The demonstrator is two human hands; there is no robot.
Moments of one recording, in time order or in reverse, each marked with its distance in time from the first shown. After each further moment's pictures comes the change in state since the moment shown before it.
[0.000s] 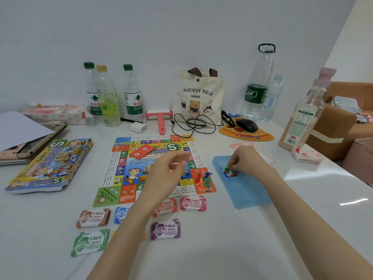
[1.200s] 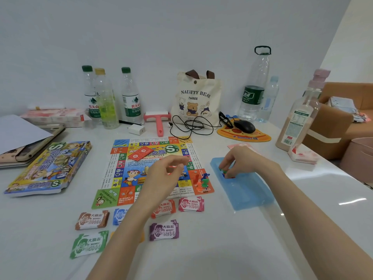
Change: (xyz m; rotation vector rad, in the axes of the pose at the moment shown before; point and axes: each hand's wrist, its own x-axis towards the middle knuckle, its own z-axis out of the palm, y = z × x) left_hand -0.003 0.000 0.000 0.019 -0.006 -0.046; right_hand -0.018 -0.002 -0.016 0.006 -0.146 -0.163
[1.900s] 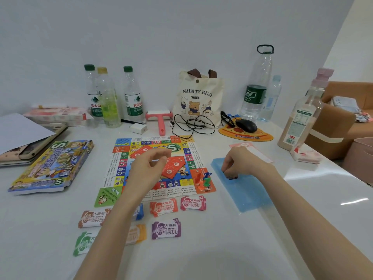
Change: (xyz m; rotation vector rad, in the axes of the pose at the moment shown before) left_hand 0.007 -0.009 -0.029 -0.051 0.141 -0.025; right_hand -0.005 -0.013 0.009 0.009 0.046 0.025
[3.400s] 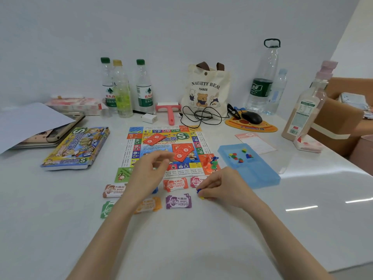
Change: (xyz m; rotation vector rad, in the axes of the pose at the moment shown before) left_hand -0.051 -0.013 -0.025 0.153 -0.047 0.053; right_hand -0.102 -0.052 0.080 0.541 0.022 -0.164
